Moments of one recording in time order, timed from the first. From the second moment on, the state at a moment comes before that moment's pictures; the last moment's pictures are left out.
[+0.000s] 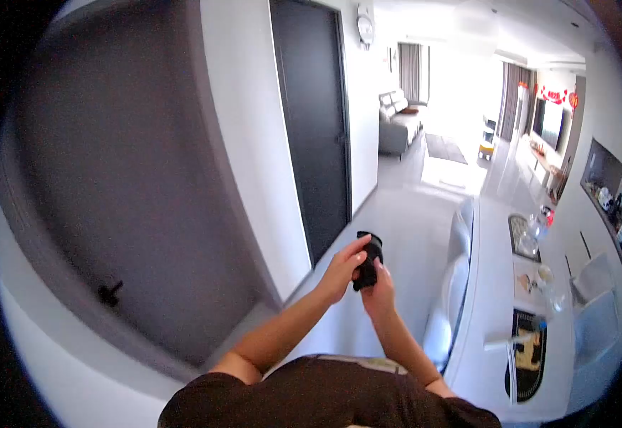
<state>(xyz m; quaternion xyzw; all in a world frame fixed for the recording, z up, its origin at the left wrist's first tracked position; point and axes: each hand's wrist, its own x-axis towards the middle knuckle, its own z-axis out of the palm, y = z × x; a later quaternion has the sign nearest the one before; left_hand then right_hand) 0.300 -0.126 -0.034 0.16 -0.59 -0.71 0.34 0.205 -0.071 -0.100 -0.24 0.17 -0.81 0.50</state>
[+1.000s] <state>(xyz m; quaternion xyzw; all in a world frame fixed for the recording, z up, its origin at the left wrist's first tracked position) 0.059 -0.610 0.005 0.34 -0.78 -0.36 0.38 -0.051 -0.631 -0.068 -0.40 0.20 -0.75 0.49</state>
